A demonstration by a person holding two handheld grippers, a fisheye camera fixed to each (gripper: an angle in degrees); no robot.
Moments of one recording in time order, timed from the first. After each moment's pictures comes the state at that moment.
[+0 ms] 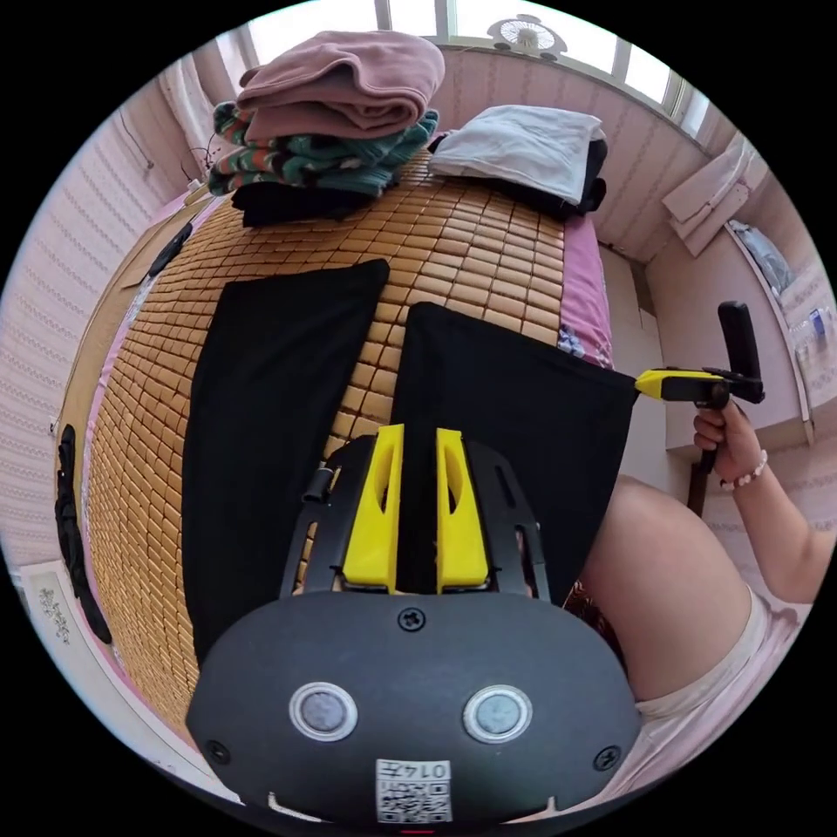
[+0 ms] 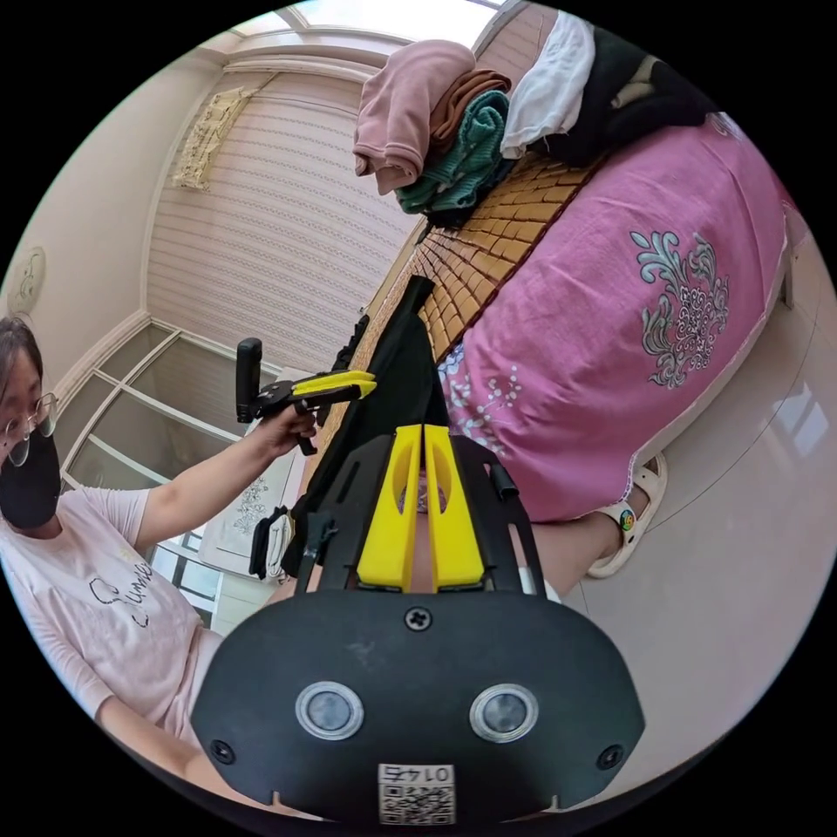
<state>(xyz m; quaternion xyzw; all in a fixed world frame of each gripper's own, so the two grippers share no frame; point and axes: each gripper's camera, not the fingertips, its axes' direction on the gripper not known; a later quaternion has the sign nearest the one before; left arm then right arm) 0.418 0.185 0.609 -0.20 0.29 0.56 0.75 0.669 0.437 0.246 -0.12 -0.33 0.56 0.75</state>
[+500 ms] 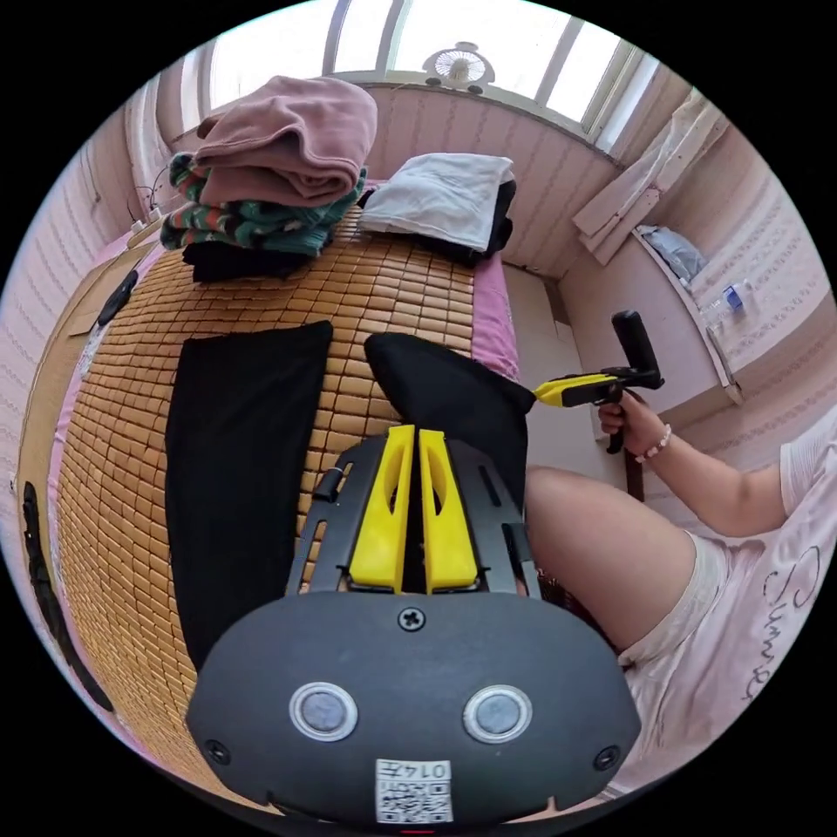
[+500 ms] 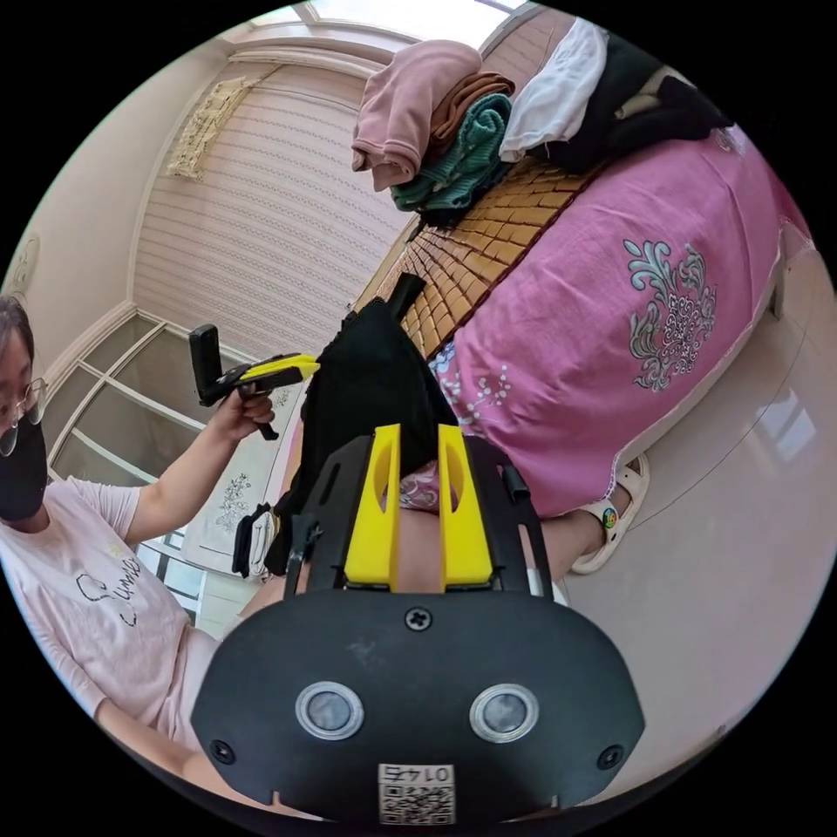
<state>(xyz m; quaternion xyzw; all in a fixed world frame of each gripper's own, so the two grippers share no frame) 0.407 0.117 0.595 -0.21 0.41 0.55 0.69 0.665 0.457 0.249 -0.14 -0.30 0.55 0.77</state>
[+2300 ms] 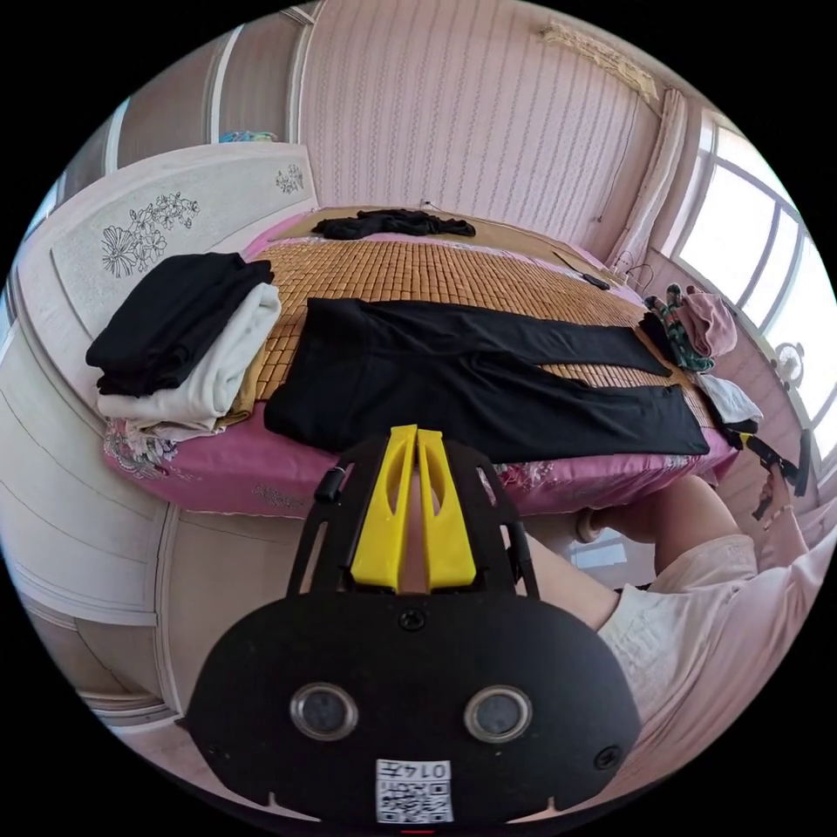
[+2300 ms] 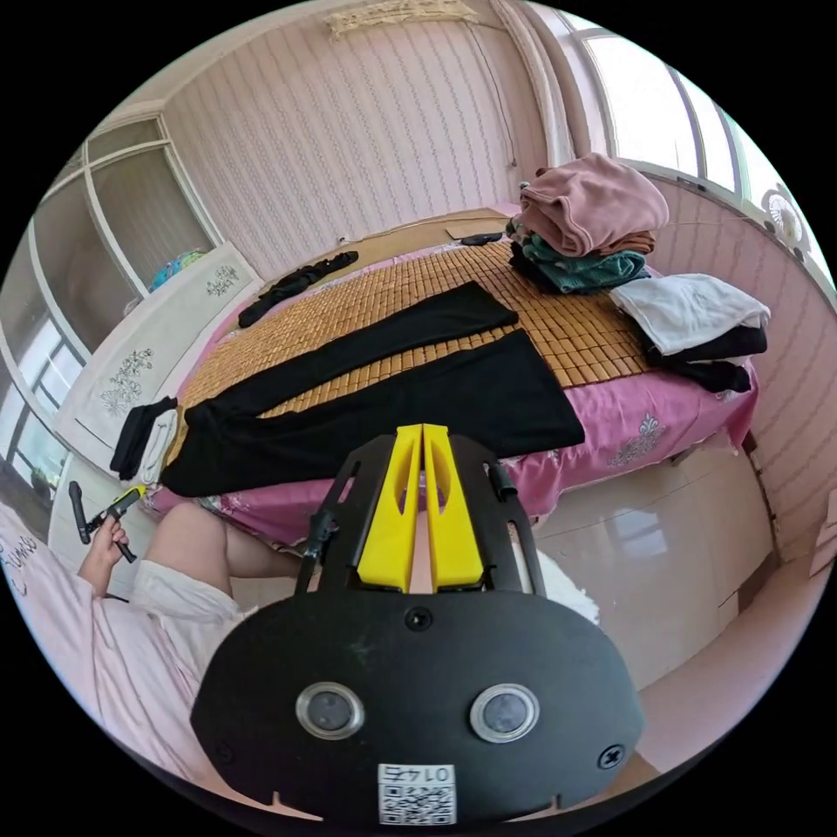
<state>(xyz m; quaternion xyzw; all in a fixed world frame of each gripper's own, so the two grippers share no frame) -0.401 0.252 0.322 -0.11 0.12 0.03 0.99 0.365 0.297 0.142 -0.21 -0.16 0.32 0.91</state>
